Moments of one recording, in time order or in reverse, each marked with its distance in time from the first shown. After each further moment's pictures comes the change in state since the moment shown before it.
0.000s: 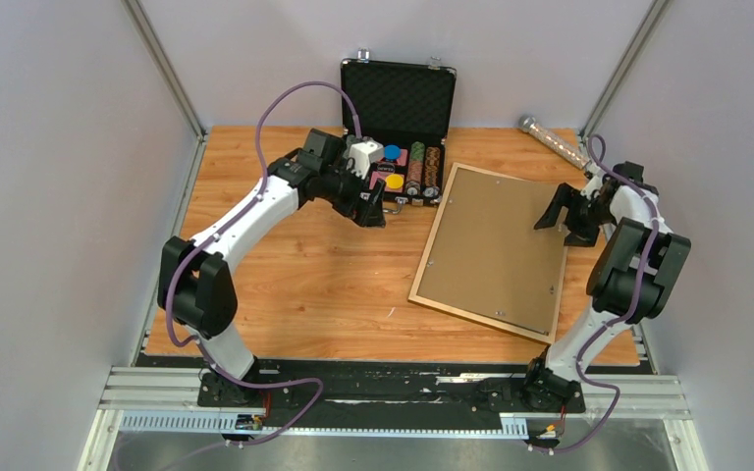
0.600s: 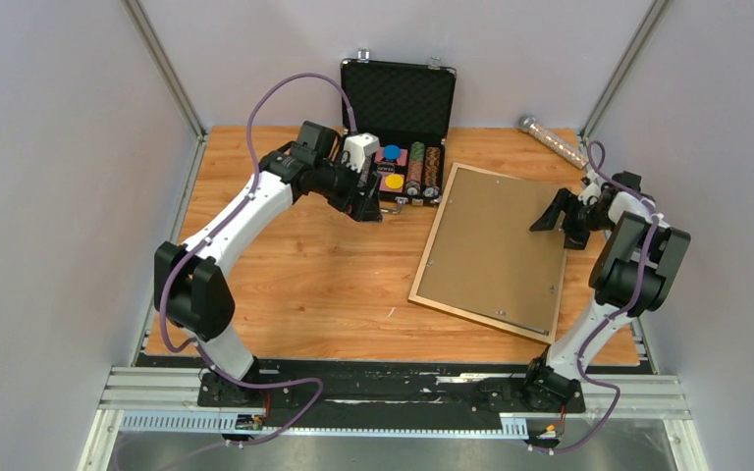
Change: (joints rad) left arm 0.016 -0.024 0.059 -0.074 0.003 -0.005; right arm -0.026 0.056 -0.042 0.089 -0.140 0.010
